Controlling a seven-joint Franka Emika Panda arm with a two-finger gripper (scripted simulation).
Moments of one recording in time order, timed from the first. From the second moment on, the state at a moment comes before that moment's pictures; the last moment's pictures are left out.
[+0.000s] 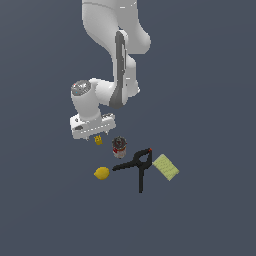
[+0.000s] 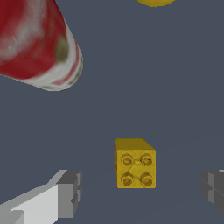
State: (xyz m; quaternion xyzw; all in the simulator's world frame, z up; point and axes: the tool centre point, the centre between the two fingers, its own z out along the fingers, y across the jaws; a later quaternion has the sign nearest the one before) arm -0.078 -0.159 0.064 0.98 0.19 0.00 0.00
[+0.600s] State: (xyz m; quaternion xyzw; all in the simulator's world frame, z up) arm -0.080 -0.158 0.024 0.98 0.19 0.00 0.00
